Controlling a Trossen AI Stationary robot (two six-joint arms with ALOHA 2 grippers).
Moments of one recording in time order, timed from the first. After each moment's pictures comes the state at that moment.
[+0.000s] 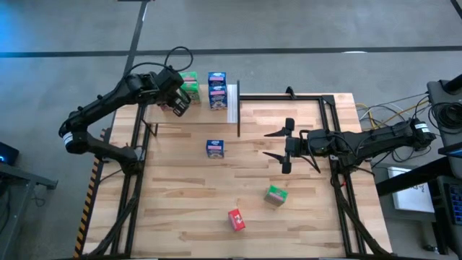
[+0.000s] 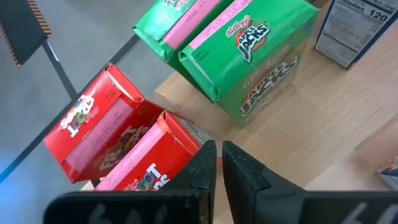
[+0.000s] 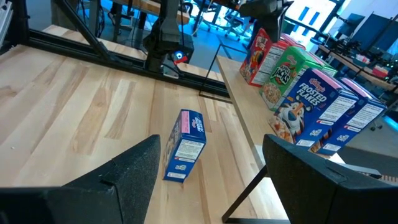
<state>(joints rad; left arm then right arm) 0.55 1.32 1.48 -1.22 -0.45 -0.15 0.11 0.99 0.69 0.09 0.26 -0.29</state>
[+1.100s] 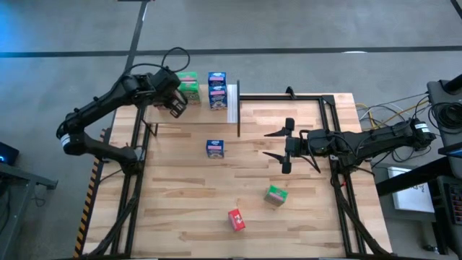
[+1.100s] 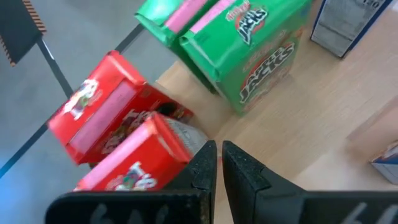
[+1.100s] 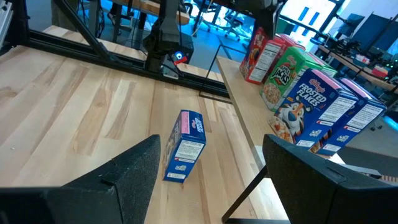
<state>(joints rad) 0.54 1.28 1.47 -1.25 -0.44 -0.15 0.11 0.99 0.69 0.09 0.26 -0.29</state>
